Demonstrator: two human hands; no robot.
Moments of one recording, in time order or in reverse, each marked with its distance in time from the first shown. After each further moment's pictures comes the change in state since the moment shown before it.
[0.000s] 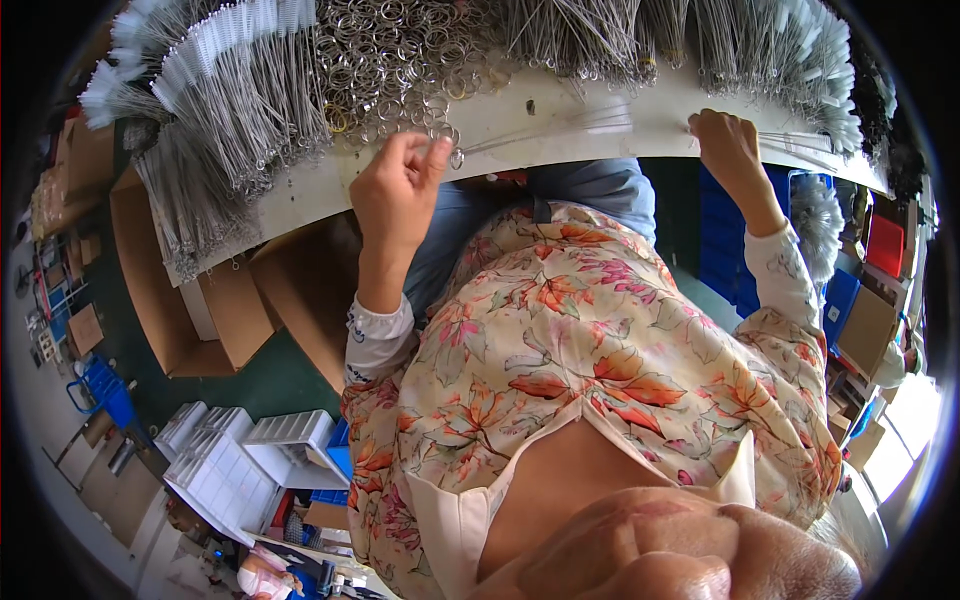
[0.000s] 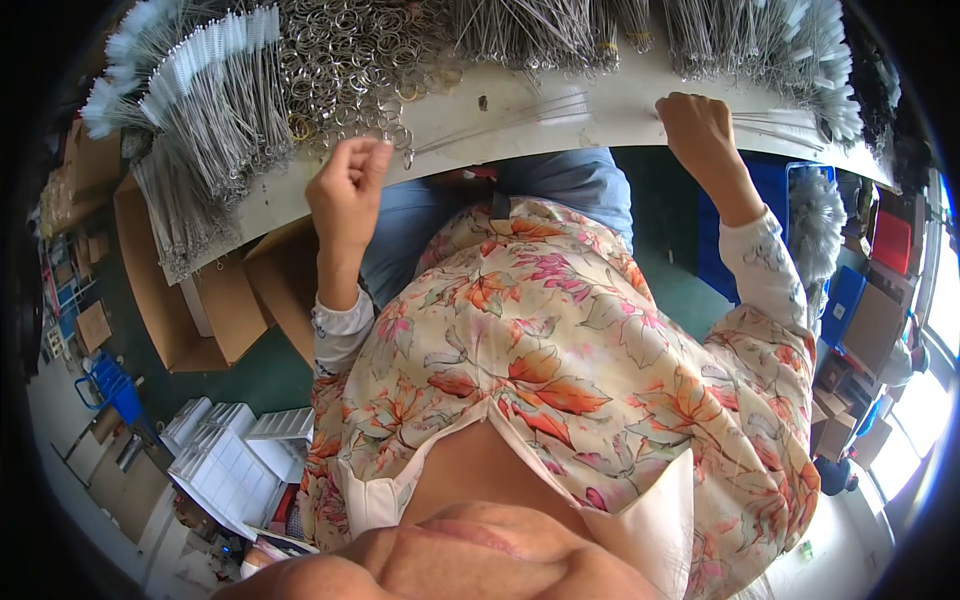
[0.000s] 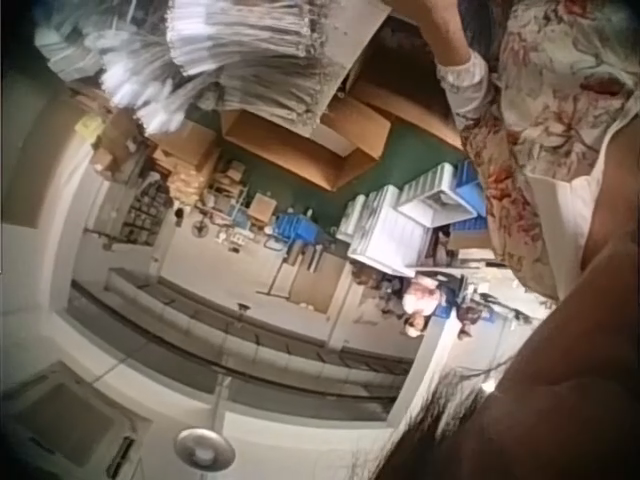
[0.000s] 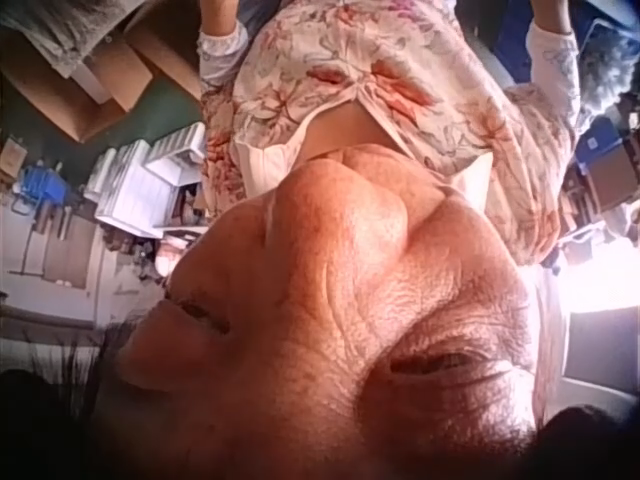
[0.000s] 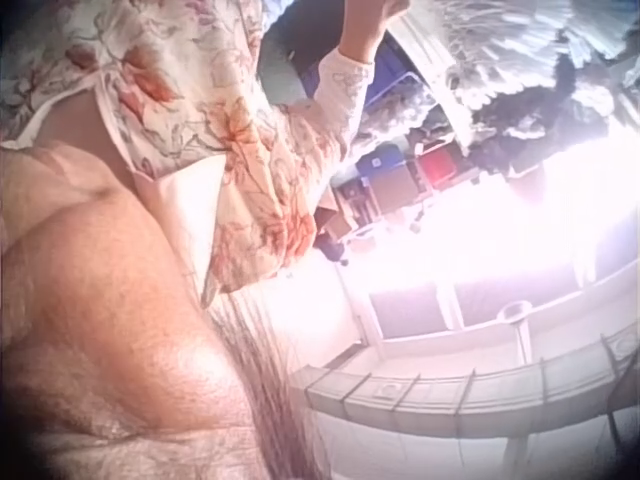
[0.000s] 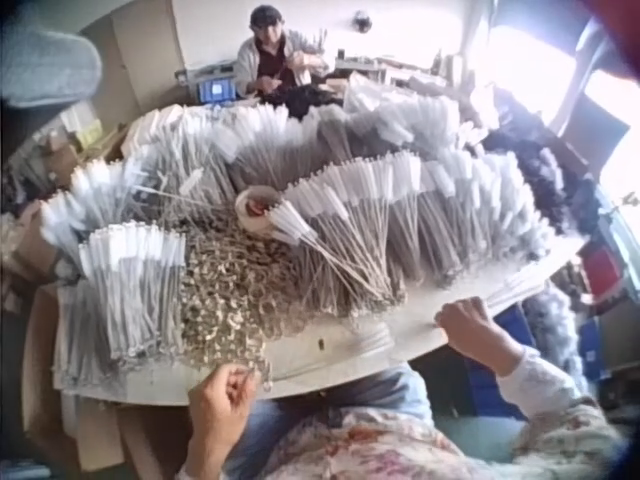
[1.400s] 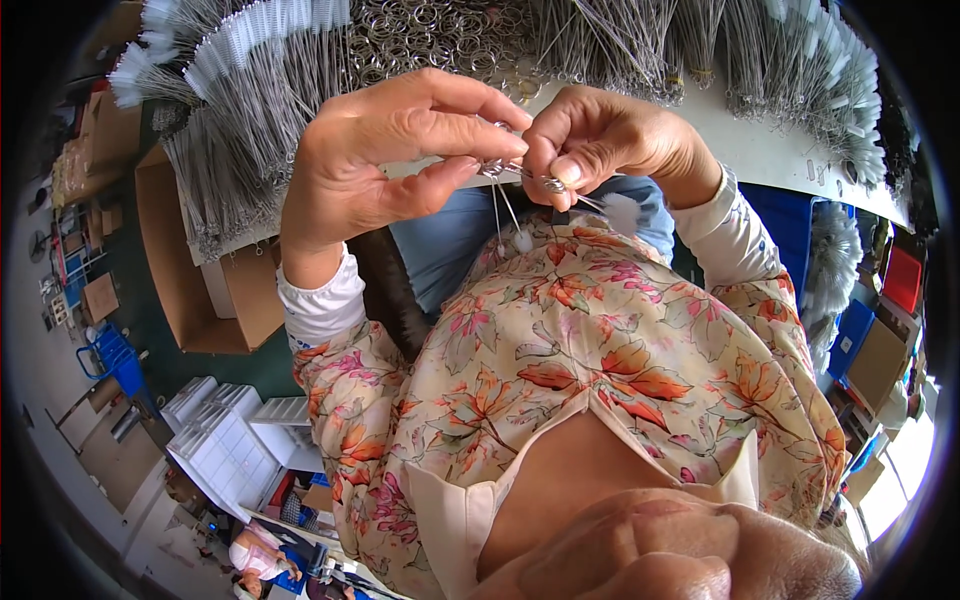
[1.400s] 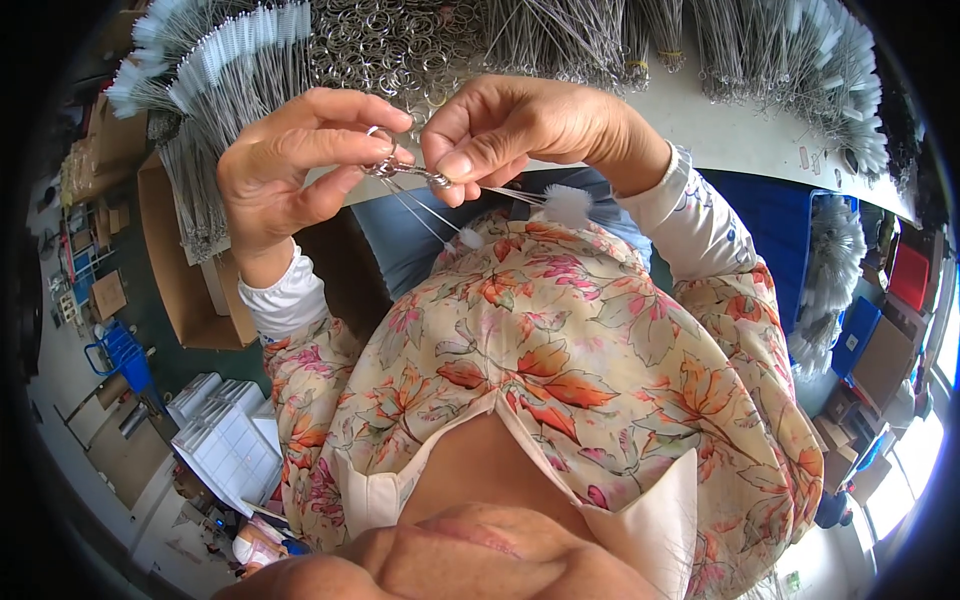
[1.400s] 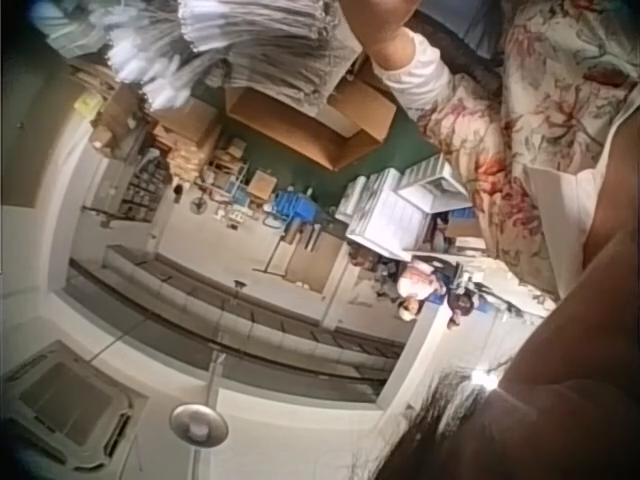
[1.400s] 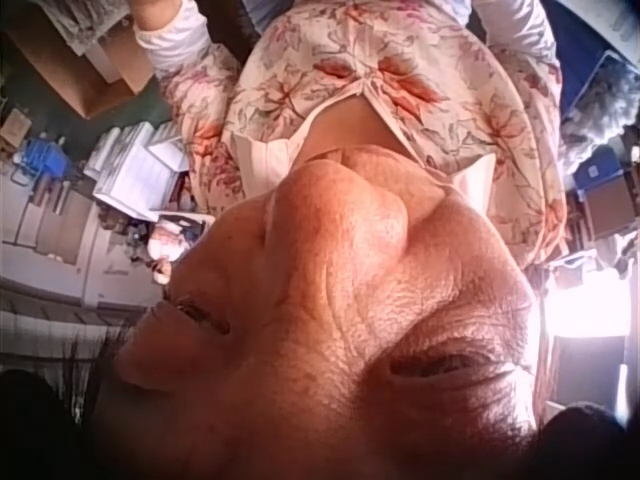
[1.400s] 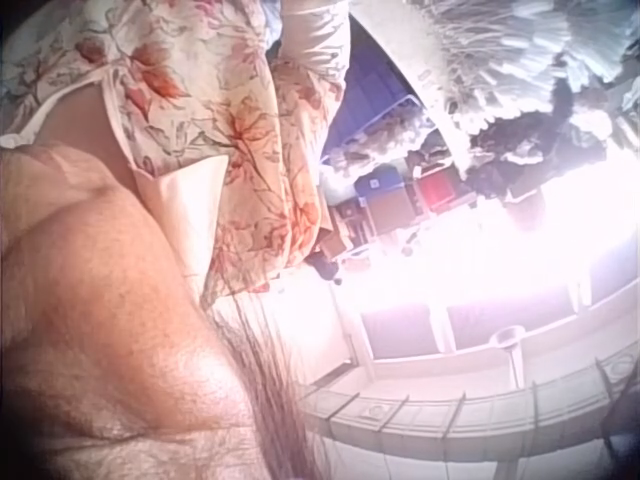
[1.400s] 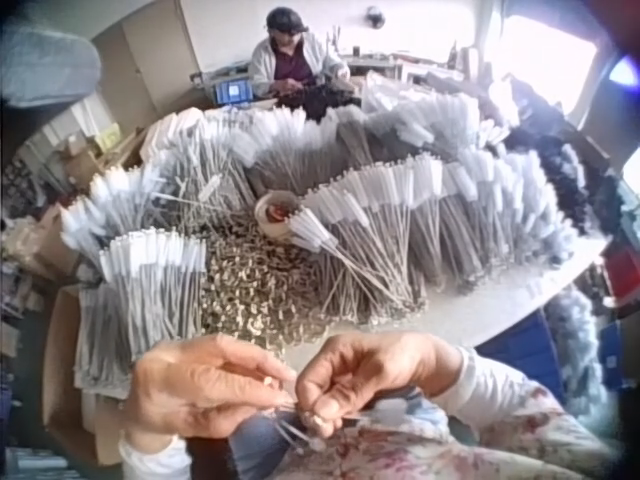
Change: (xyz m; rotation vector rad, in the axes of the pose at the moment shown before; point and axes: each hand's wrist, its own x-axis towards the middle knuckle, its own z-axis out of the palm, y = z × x) left_hand 0.070 0.071 -0.088 -0.573 -0.576 0.718; right_hand 0.084 -0.140 -0.059 1.857 -0.926 -0.657
